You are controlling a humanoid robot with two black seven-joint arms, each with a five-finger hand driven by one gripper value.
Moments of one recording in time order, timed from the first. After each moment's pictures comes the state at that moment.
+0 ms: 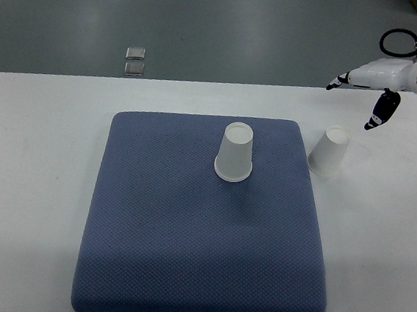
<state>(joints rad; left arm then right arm) -0.04 0.00 -0.15 -0.12 0.08 0.06 0.04 1.31 -0.63 -0.06 0.85 -1.57 0.29 0.33</state>
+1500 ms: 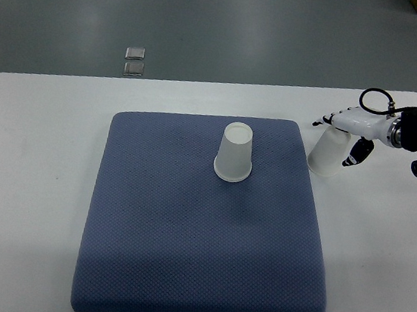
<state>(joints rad) -0.04 0.00 -0.15 -0.12 0.08 0.06 0.04 1.08 -0.46 -0.05 0.64 -1.54 0.03 0.33</state>
